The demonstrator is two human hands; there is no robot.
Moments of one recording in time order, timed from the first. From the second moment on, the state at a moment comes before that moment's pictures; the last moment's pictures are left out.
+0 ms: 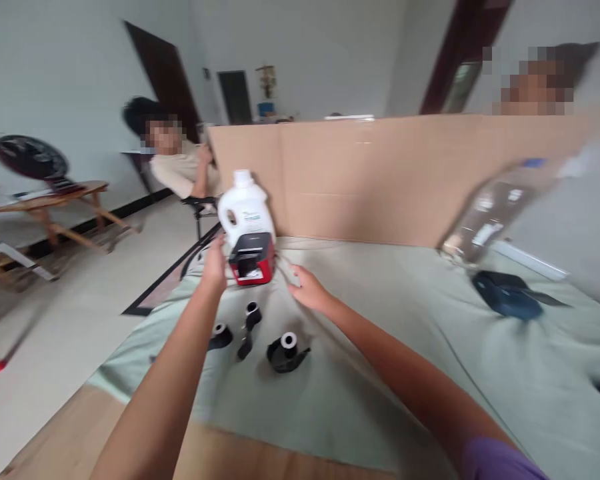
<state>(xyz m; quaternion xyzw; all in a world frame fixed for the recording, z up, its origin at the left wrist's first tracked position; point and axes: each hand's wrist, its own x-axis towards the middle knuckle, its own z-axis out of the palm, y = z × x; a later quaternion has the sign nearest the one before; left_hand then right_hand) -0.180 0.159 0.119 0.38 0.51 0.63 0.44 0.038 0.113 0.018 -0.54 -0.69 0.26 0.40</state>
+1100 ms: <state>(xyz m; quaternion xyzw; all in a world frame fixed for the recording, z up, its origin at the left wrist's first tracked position) 0.070 -0.106 -0.003 1.00 0.04 0.01 0.03 0.381 -0.095 0.016 -0.87 -0.34 -0.12 0.33</state>
